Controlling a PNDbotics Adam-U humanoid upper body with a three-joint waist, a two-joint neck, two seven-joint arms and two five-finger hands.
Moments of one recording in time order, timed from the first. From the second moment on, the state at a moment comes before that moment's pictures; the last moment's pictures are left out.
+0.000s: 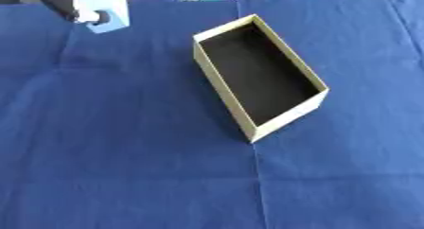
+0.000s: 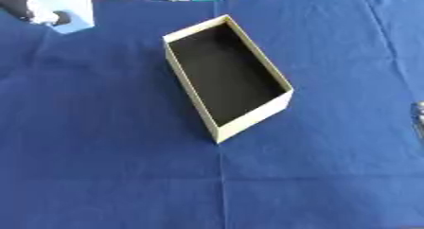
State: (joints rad) left arm -1.25 0.38 -0.21 -1.23 -0.83 0.05 -0.78; right arm -0.29 -0.60 -0.12 -1.99 -0.12 -0.25 -0.62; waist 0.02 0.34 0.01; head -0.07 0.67
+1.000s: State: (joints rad) left arm -1.27 0.06 -0.26 -1.12 -1.15 0.00 -0.69; right arm -0.37 -0.60 -0.10 -1.99 -0.19 -0.25 -0.58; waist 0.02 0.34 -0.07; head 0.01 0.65
